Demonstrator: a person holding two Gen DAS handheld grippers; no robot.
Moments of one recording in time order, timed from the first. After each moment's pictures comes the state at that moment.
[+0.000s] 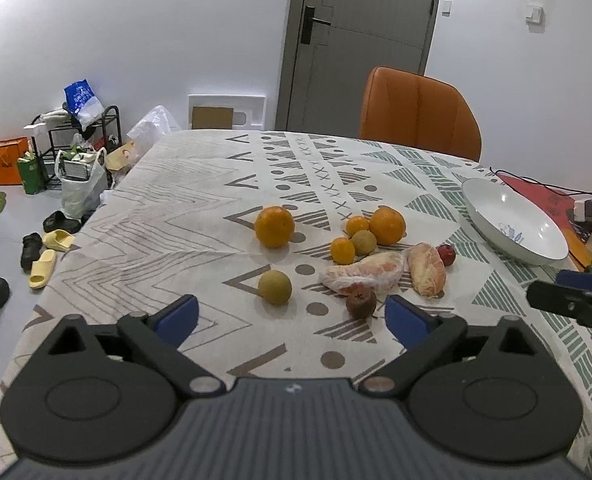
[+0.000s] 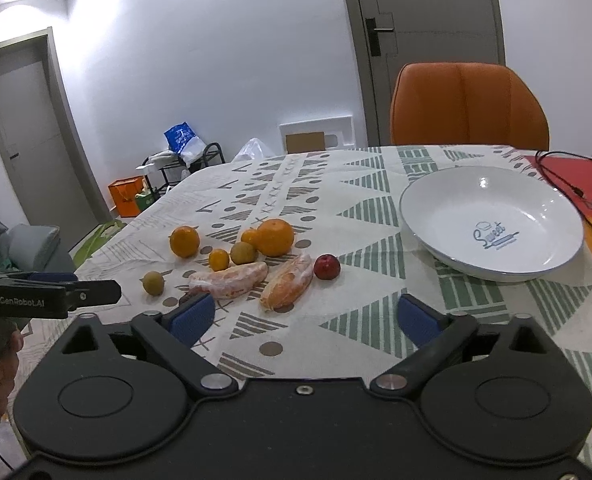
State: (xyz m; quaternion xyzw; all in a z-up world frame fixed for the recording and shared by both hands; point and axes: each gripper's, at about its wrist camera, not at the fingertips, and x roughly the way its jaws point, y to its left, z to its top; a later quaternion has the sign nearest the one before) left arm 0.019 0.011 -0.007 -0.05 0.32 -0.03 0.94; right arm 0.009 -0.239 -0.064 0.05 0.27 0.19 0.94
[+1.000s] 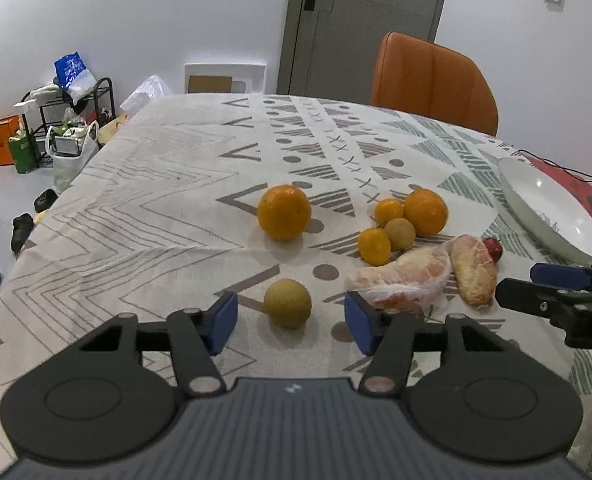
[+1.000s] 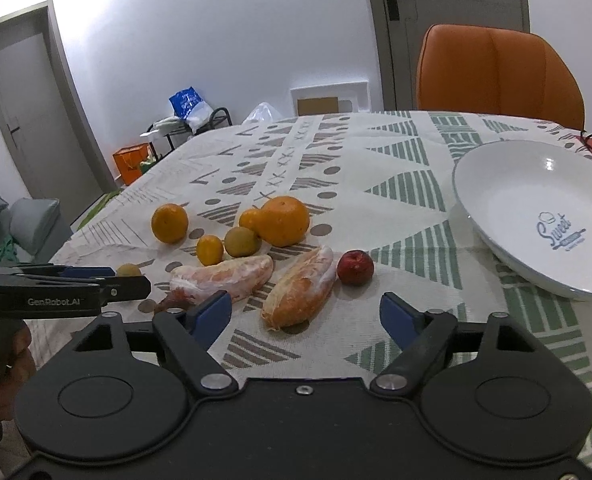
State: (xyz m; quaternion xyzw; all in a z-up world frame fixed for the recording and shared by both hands) left arm 0.082 0.017 -0.044 -0.05 0.37 -0.03 0.93; right arm 0.074 -0.201 -0.094 0.03 0.32 0.20 0.92
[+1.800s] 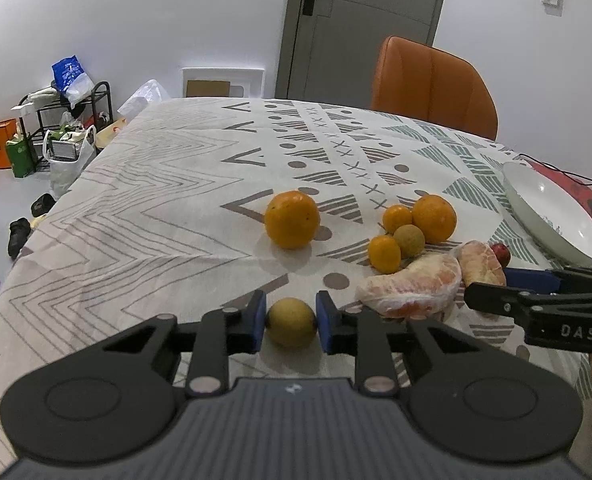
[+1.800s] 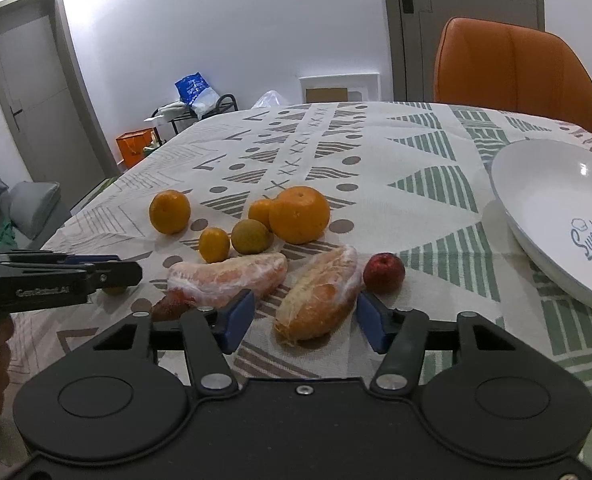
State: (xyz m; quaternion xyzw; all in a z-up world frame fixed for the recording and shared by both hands) left arm 0.087 0.026 -0.047 -0.05 0.36 -0.03 0.93; right arm 0.090 -0.178 -0.104 0.00 0.33 0.21 0.92
